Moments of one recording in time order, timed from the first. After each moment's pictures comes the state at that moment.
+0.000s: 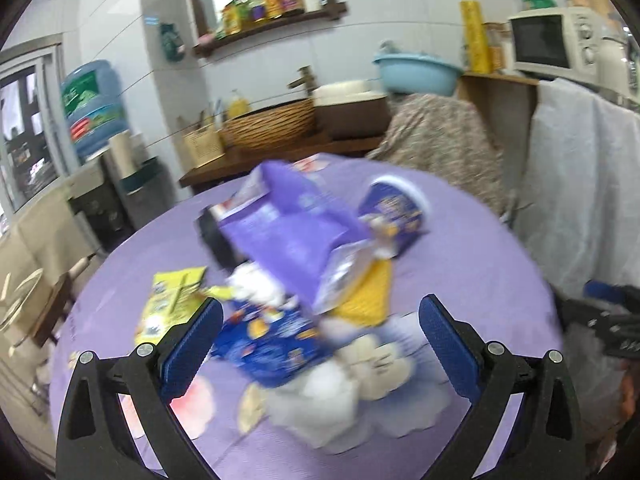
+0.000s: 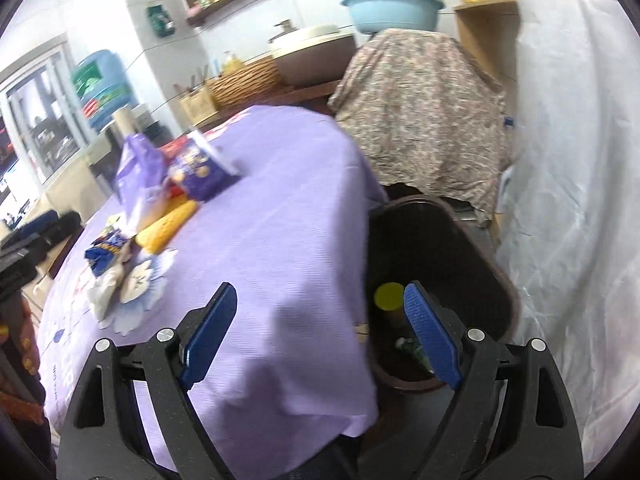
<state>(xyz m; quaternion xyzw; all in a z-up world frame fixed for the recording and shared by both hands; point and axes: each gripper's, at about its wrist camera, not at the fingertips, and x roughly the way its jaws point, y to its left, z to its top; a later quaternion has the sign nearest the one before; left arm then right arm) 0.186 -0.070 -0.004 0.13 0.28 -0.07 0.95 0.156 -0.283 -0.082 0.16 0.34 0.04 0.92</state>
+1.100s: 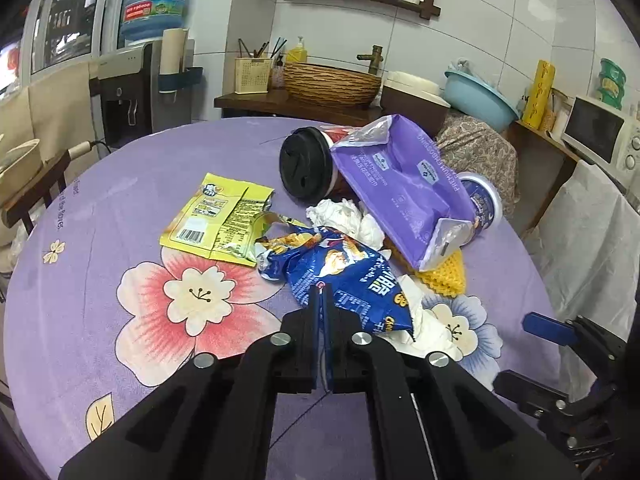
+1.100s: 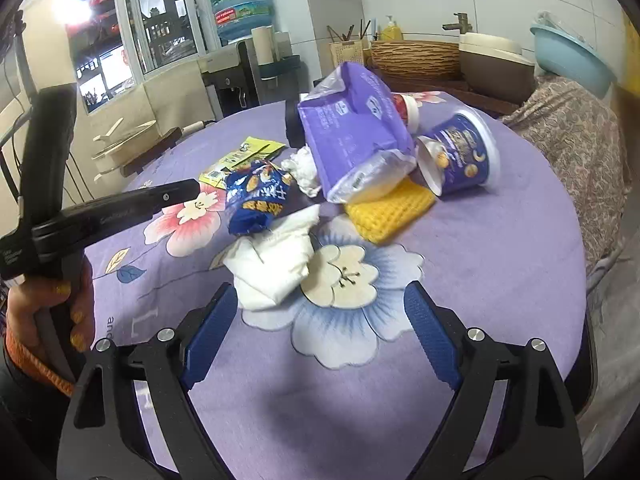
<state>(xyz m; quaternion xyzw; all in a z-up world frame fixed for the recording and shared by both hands) 0.188 0.057 -0.020 -0.05 0.34 -0.08 0.94 0.183 -0.099 -0.044 0.02 0.36 0.23 0.90</state>
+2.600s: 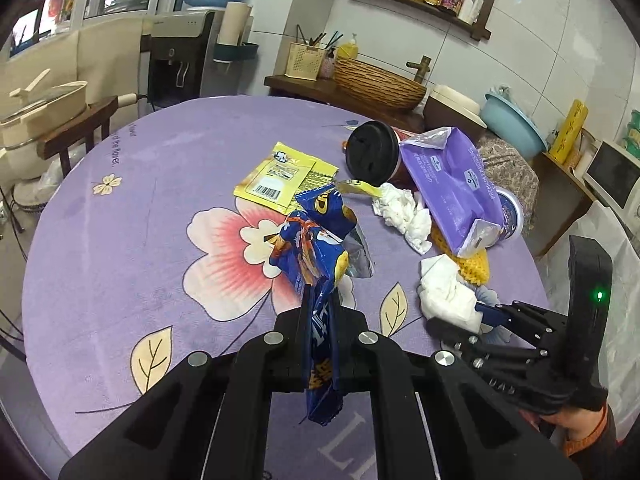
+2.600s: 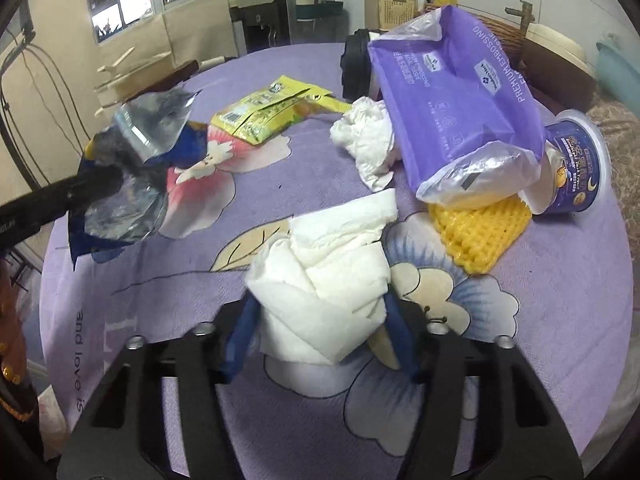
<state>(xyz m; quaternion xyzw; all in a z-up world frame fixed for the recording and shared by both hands) 0.149 0.116 -0.027 -0.13 0.36 -0.02 0.92 0.235 -0.030 -0.072 -0.06 0.43 0.26 0.86</state>
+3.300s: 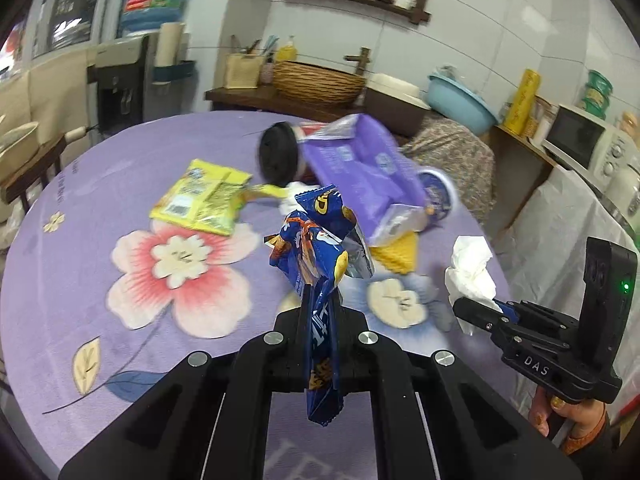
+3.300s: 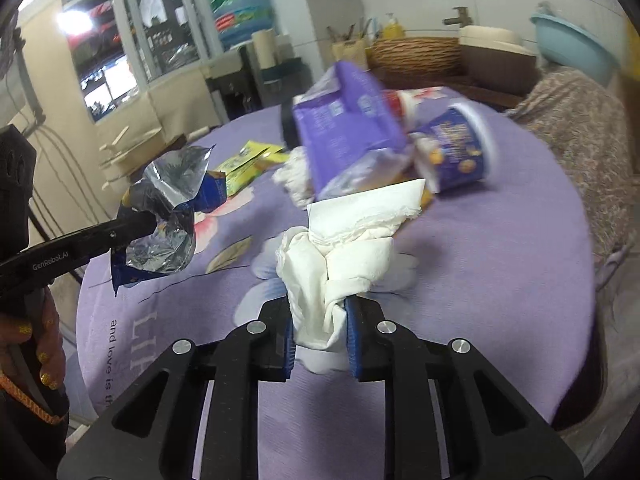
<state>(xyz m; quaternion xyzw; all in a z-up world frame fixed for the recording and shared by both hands) 0.145 0.039 -0.007 -0.08 0.34 -0.11 0.93 0.184 -0.149 -0.039 0.05 0.36 0.22 0.91</state>
